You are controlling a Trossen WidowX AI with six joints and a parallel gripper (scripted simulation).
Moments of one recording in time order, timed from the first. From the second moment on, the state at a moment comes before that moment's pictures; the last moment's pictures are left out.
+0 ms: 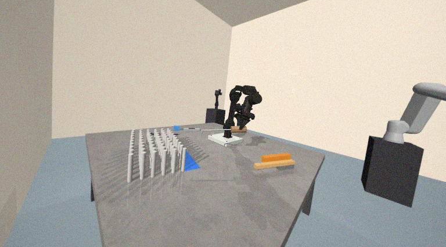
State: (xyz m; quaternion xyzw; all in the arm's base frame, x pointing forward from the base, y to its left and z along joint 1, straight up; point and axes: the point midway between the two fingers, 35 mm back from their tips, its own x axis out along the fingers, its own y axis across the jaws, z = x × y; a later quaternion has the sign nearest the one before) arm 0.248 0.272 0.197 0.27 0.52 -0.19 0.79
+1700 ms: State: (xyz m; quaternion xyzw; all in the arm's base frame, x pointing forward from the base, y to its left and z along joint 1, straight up) arm 0.219 0.348 0.175 0.32 0.46 -0.24 0.79
